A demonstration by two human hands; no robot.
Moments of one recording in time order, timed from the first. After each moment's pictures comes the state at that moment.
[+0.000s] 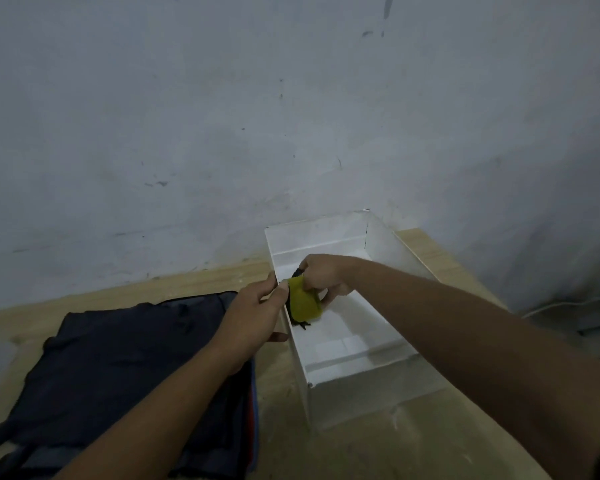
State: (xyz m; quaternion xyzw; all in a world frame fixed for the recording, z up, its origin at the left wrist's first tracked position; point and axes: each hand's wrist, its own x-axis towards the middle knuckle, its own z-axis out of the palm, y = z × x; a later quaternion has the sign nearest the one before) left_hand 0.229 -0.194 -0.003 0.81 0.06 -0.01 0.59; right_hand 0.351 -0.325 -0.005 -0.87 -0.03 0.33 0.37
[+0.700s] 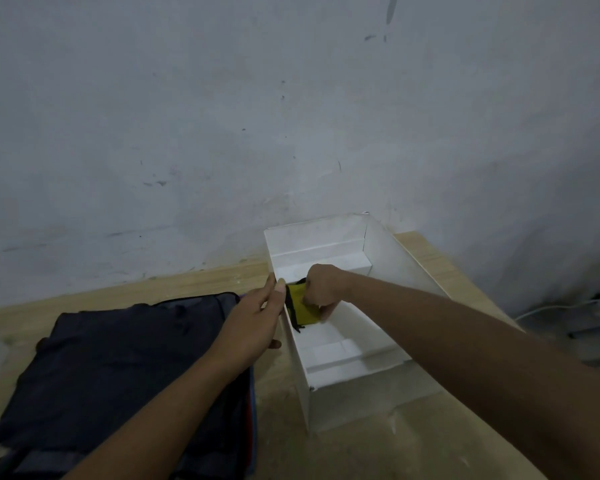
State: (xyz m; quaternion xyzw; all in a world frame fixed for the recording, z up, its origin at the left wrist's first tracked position) left_hand 0.229 -0.187 -0.015 0.82 0.05 -0.02 0.57; right_hand 0.352 -0.323 -0.022 -0.93 -0.04 0.29 0.20
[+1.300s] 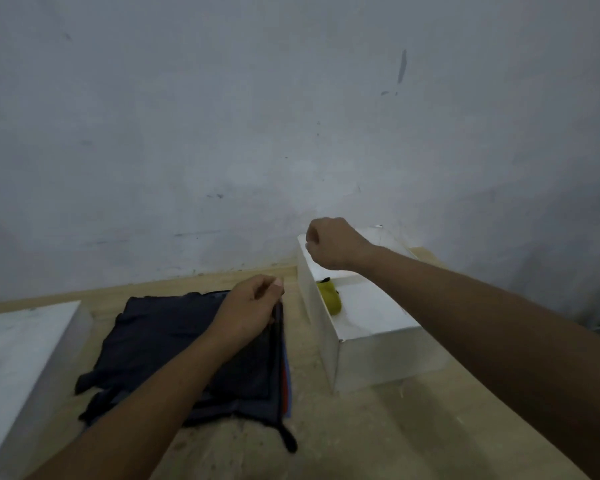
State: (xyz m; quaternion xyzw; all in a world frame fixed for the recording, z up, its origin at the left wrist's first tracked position) left_hand 0.160 -0.134 0.027 0.85 0.02 0.07 0.52; right_hand 0.267 -0.297 0.087 -0.95 -0.20 -0.05 0.22
